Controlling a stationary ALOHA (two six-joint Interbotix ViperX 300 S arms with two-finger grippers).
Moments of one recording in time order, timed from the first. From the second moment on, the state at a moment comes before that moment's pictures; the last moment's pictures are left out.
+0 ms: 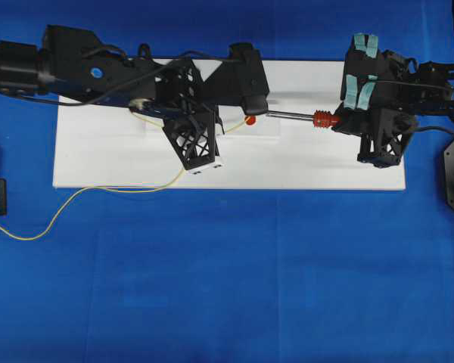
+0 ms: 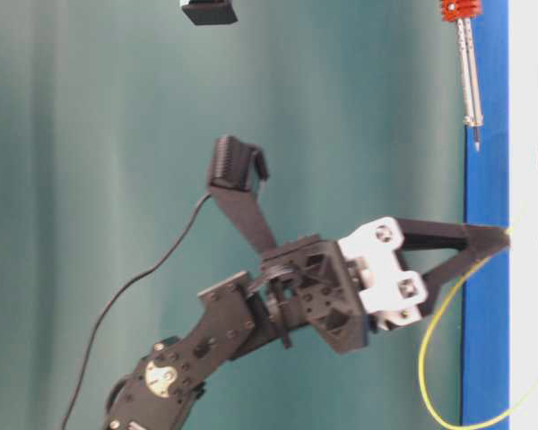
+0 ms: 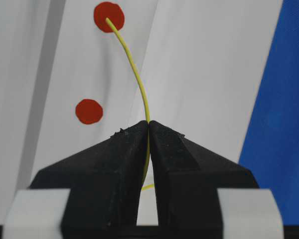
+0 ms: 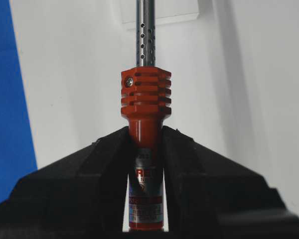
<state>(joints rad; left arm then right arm) 0.12 0.19 0.29 0.00 0.56 -0.12 -0.27 -0.41 0.93 0.16 0.44 -0.07</state>
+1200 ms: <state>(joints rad) 0.12 0.20 0.29 0.01 0.58 -0.12 -0.28 -0.23 0.84 0.14 0.51 -0.06</state>
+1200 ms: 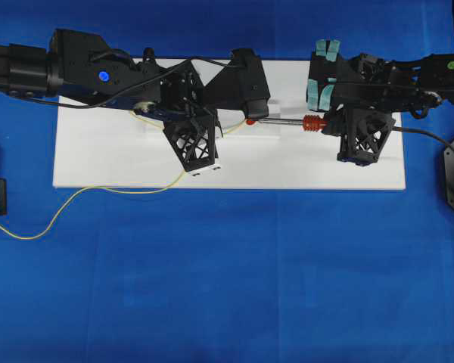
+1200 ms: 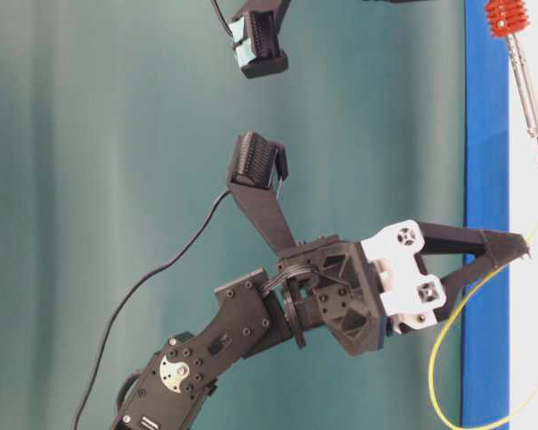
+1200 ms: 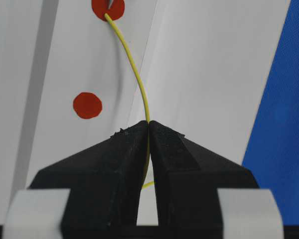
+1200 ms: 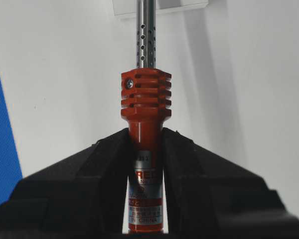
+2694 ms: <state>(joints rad) 0.12 0.21 0.27 0.01 0.58 -0.12 -0.28 -0.23 0.83 0.14 0.51 -0.06</state>
